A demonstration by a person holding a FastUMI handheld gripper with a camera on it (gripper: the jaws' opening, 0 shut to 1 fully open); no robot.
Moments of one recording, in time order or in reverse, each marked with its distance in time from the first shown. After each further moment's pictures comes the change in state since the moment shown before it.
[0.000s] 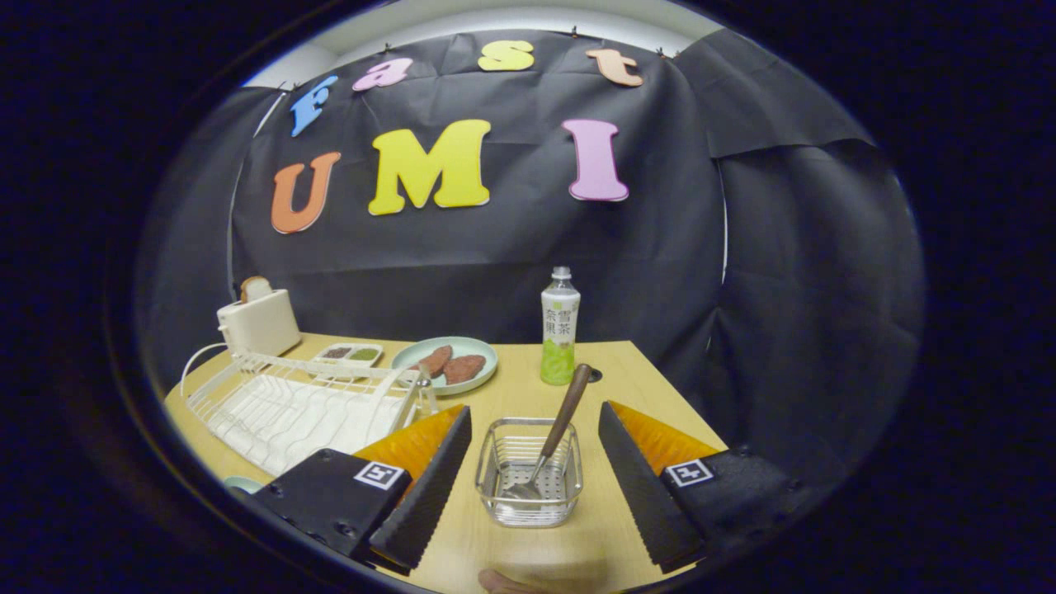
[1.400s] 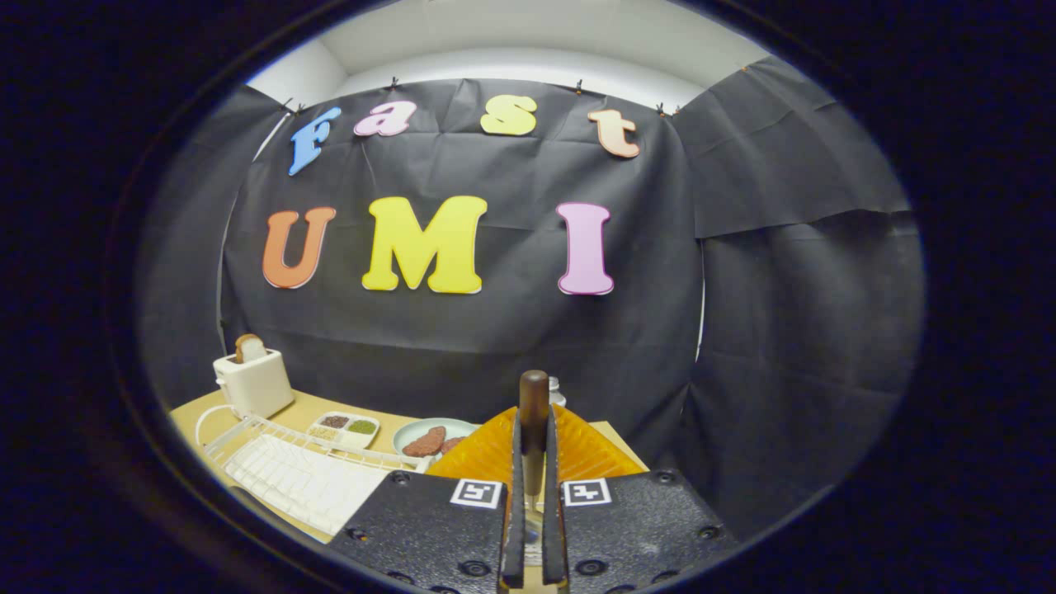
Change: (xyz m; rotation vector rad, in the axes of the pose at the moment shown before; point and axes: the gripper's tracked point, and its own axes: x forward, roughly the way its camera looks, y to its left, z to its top) arm -0.112 0.036 0.127 -0.039 -0.284 -0.075
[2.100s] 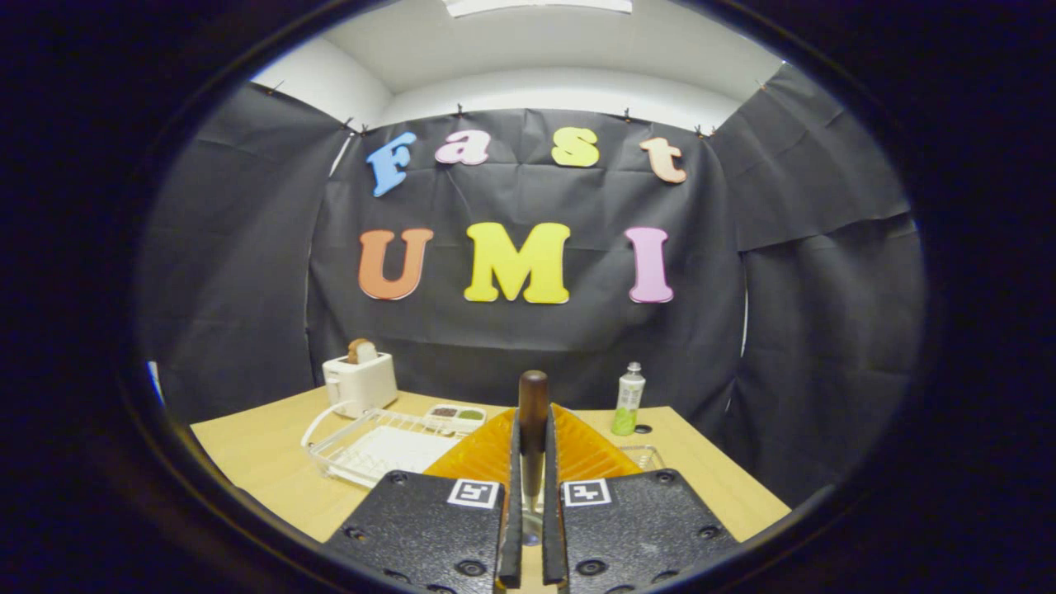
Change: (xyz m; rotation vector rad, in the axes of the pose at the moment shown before) arm -0.171 0.142 -0.051 -0.035 -0.036 0.197
